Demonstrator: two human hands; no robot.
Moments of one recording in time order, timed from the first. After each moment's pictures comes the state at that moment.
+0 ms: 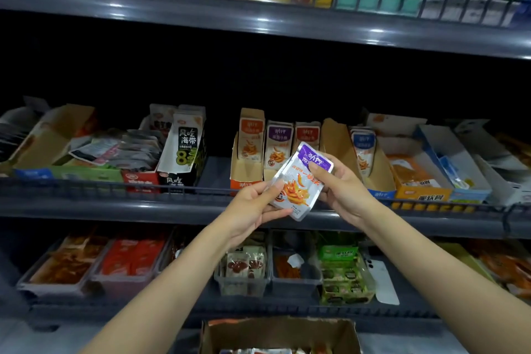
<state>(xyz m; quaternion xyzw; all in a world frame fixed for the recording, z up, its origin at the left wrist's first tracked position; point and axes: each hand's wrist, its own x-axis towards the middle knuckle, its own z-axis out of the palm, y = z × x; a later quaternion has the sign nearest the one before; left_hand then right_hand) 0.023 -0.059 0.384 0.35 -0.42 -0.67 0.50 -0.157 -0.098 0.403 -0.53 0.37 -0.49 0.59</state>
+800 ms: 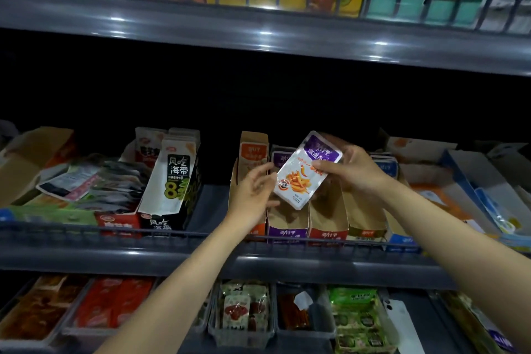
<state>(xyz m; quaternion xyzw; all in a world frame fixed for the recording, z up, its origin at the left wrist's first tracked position) 0.031 -0.176 0.384 0.47 -0.55 -0.41 0.55 -0.167 -0.223 0.440 -0.68 0.46 -0.41 0.40</state>
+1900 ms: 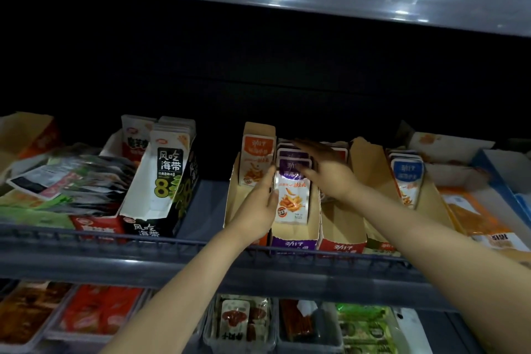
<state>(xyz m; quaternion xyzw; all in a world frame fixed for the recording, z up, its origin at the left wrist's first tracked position) 0.034 -0.215 0.350 0.53 -0.65 -0.36 0.40 -0.130 -0.305 0.384 -0.84 0.47 -0.24 0.06</state>
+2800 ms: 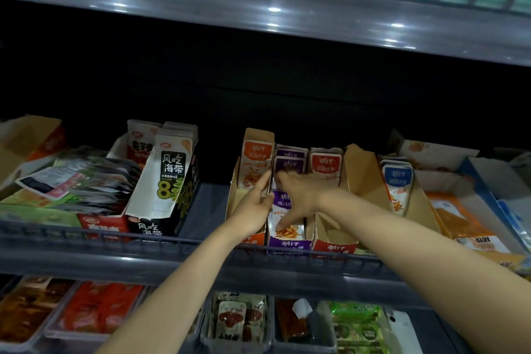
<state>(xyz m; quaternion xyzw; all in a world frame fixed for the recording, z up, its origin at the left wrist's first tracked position) 0.038 -0.211 0.358 0.52 -0.61 -0.43 0.41 -0.092 -0.264 0.405 -0.88 0.47 0.09 0.01</state>
